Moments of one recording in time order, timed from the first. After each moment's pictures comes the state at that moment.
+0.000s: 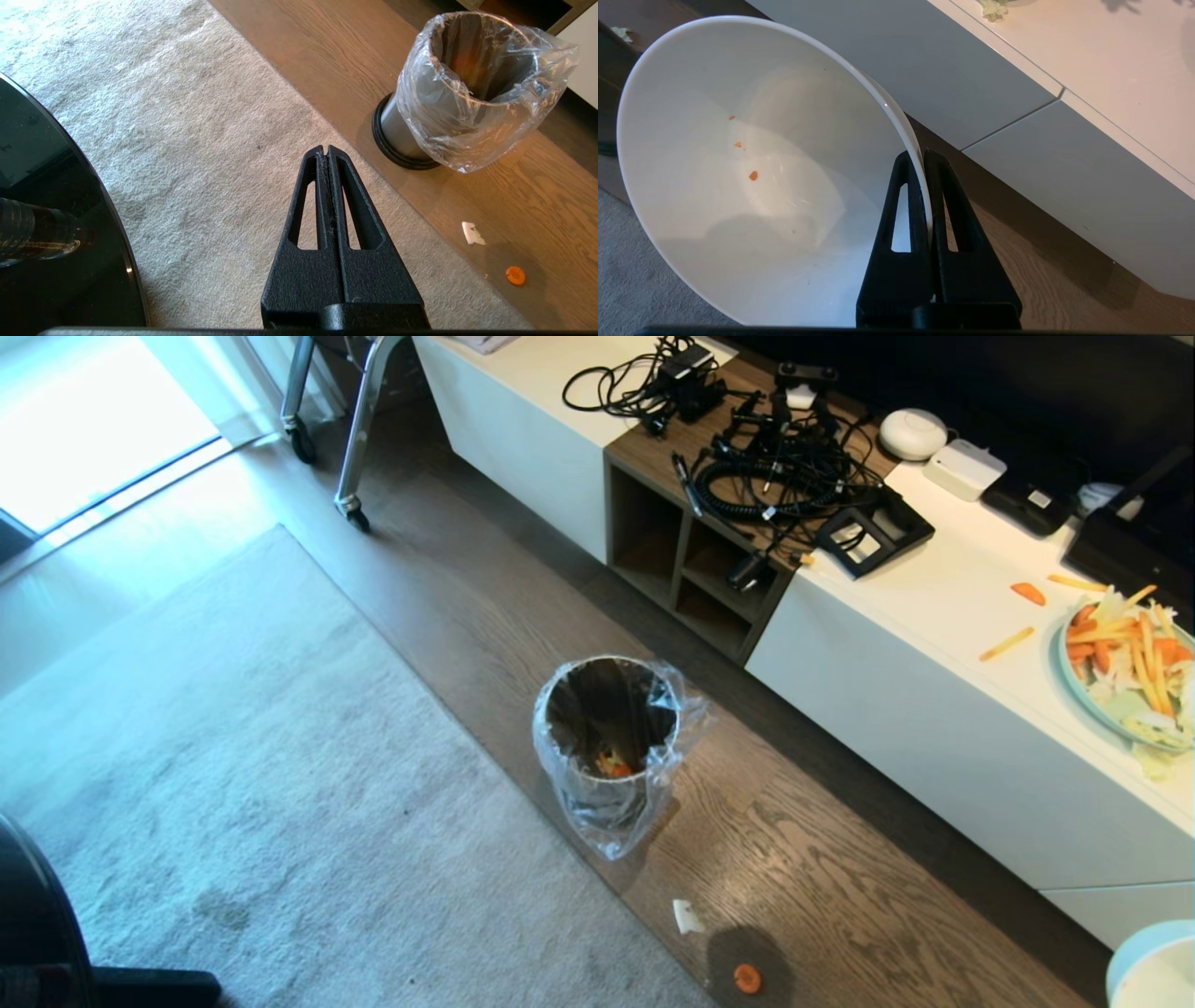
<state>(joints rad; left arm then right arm) 0.00 0.00 0.00 -0.01 0.01 -0.09 -0.12 0.29 0.00 -0.17 -0.18 -0.06</state>
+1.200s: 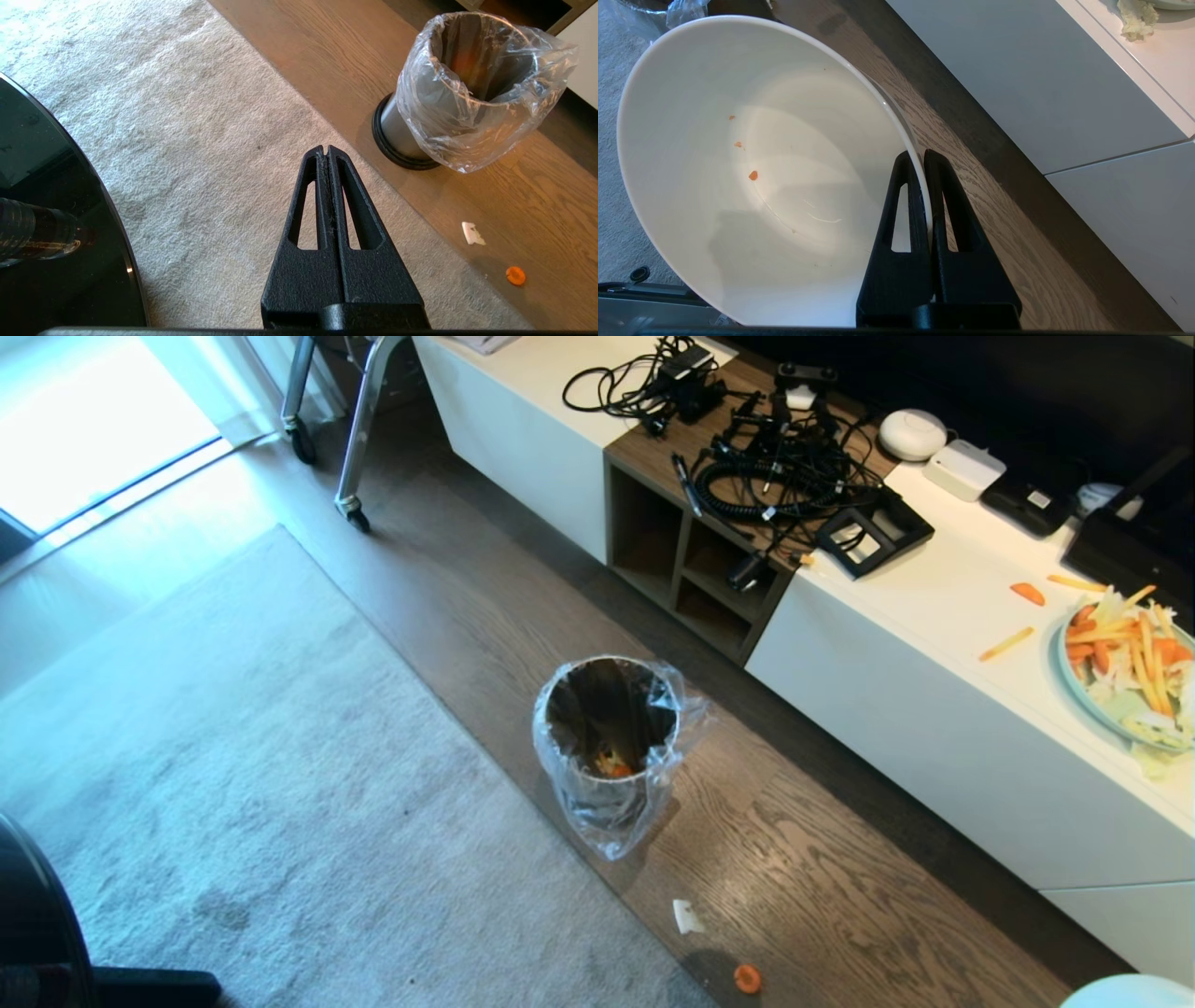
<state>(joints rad) 0.00 0.00 0.00 -0.01 0.01 -0.09 0.02 0.16 0.00 -0.04 0.01 -0.11</state>
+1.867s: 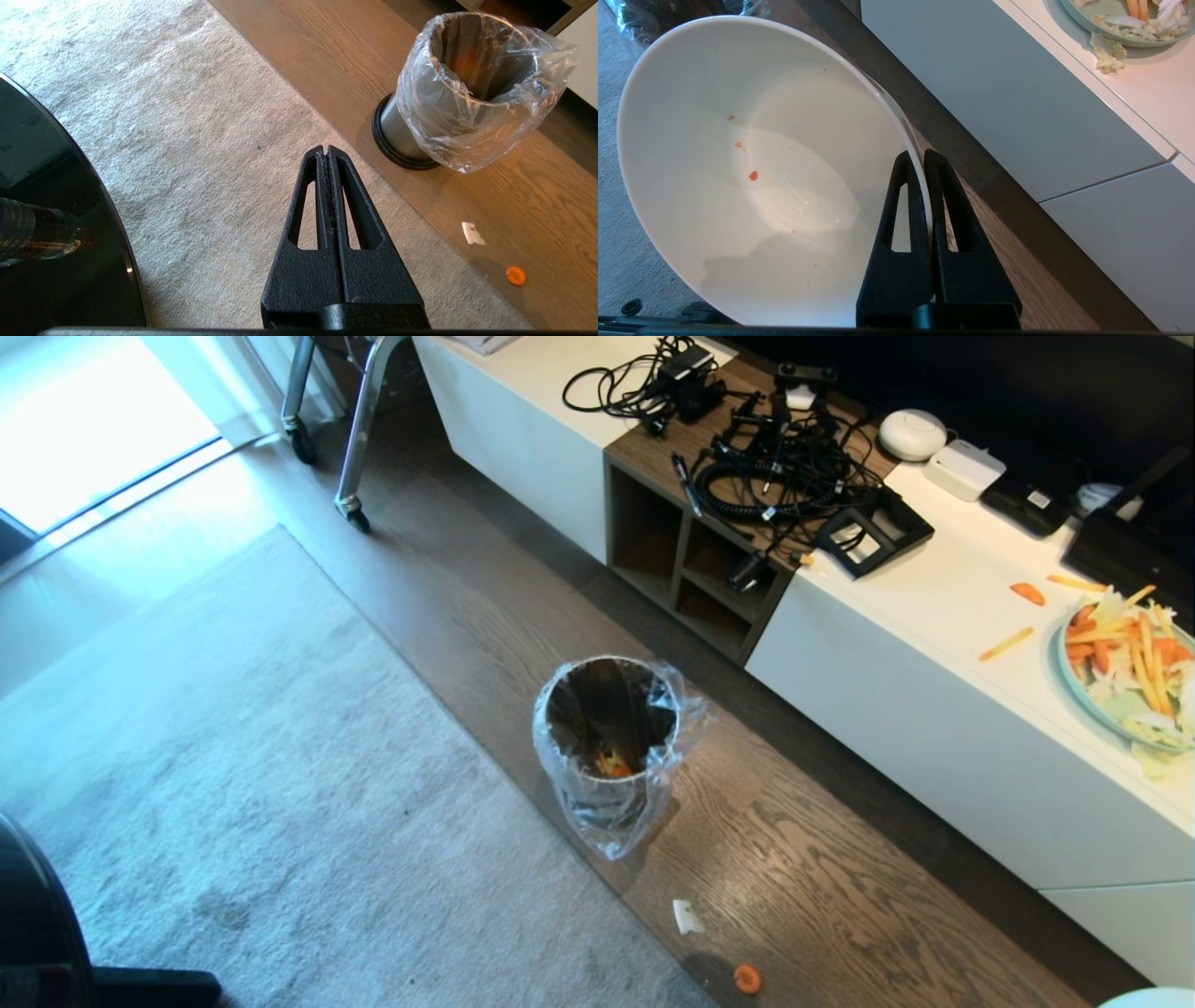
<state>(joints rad) 0.00 0.00 0.00 -0.01 0.01 -0.09 0.00 0.00 0.00 0.00 0.03 -0.11</state>
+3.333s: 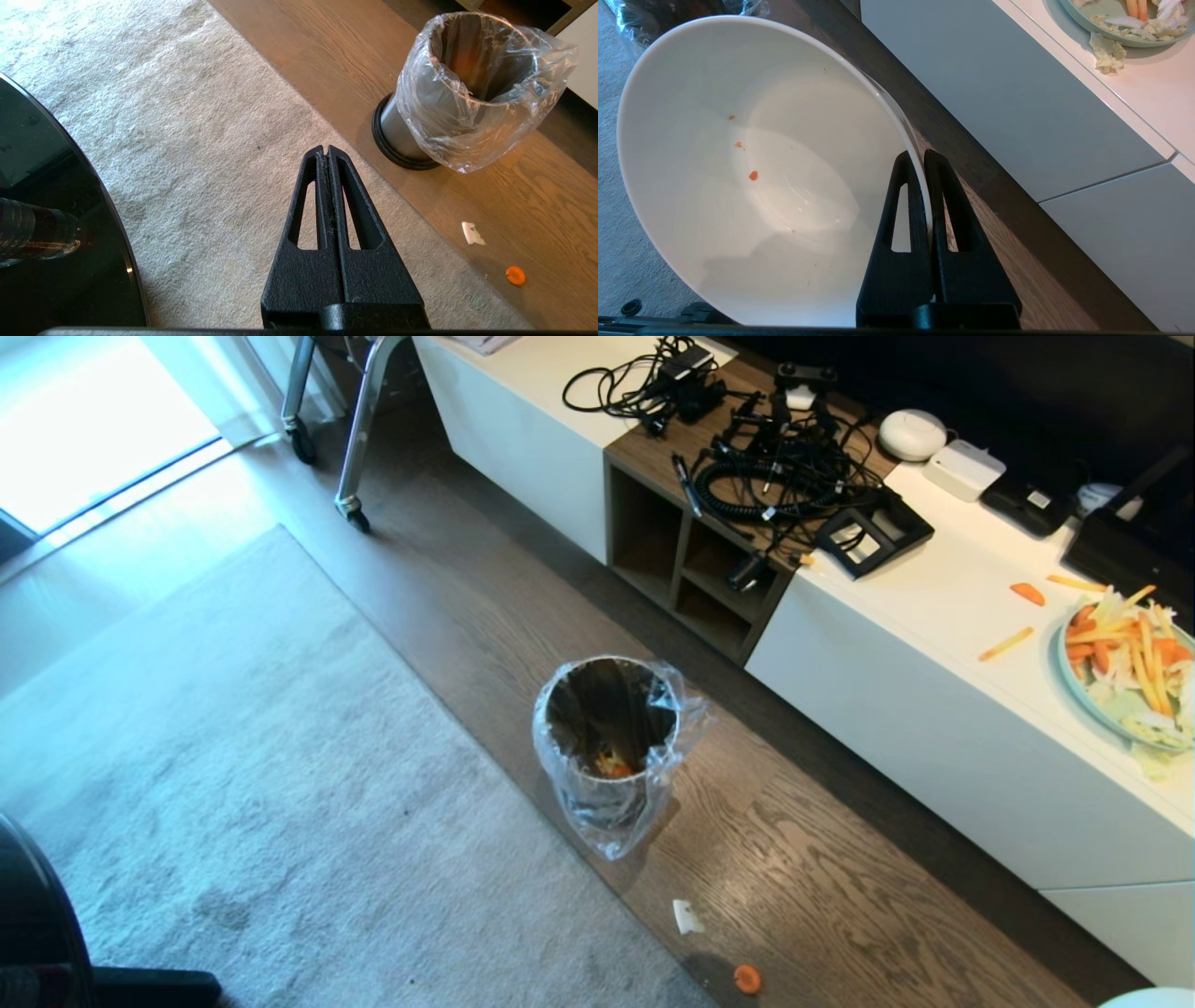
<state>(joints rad) 0.00 0.00 0.00 -0.01 0.01 -0.09 0.00 0.00 0.00 0.00 0.03 -0.11</state>
